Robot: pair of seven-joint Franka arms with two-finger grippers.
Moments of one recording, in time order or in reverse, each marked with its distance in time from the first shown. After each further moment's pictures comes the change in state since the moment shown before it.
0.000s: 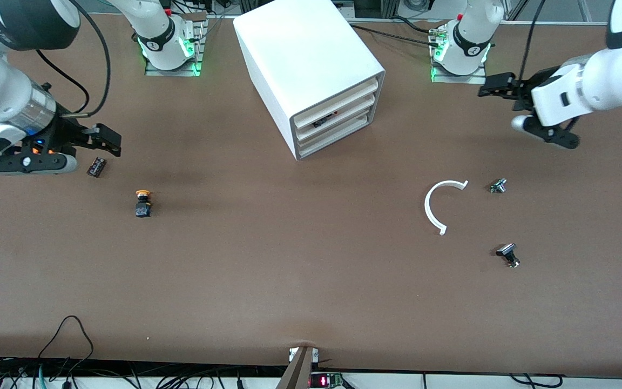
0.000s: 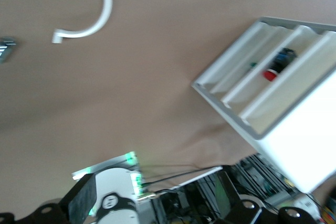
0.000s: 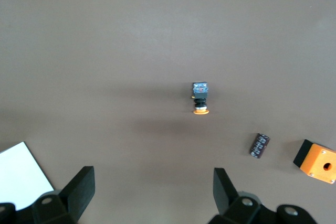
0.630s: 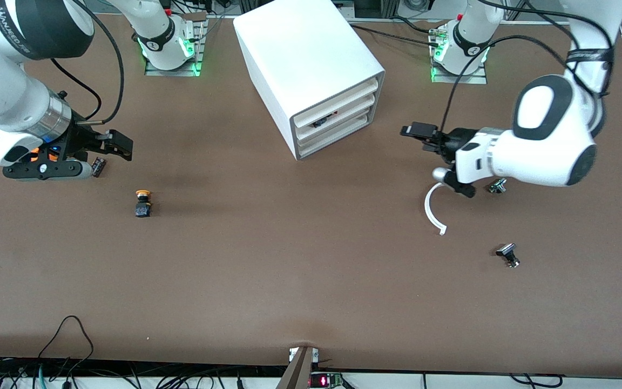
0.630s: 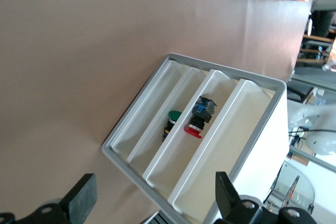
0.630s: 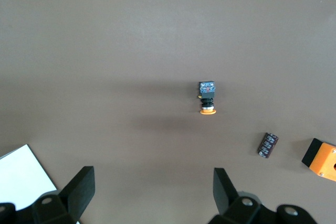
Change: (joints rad) left arm -0.012 0.227 -0.127 -0.121 -0.343 0.355 0.176; right arm 0.018 0.030 -0.001 0.013 0.000 0.002 0.038
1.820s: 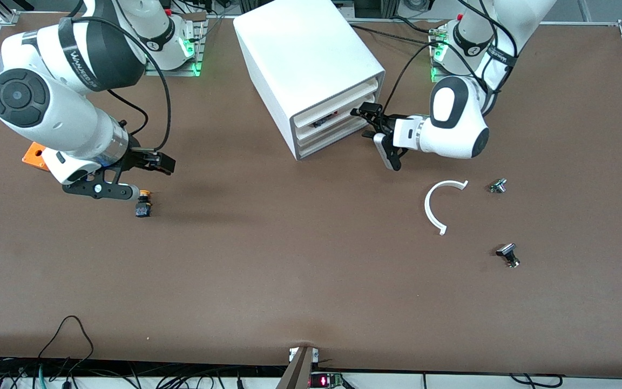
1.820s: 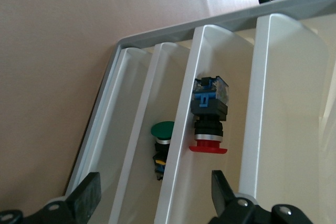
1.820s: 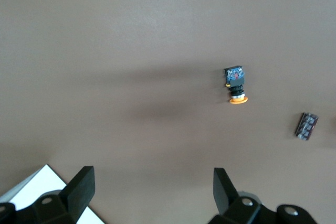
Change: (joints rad) left arm -0.011 -0.006 -0.203 -0.454 -0.345 0.426 0.581; right arm 0.110 0.118 0.001 0.041 0.000 0.015 0.274
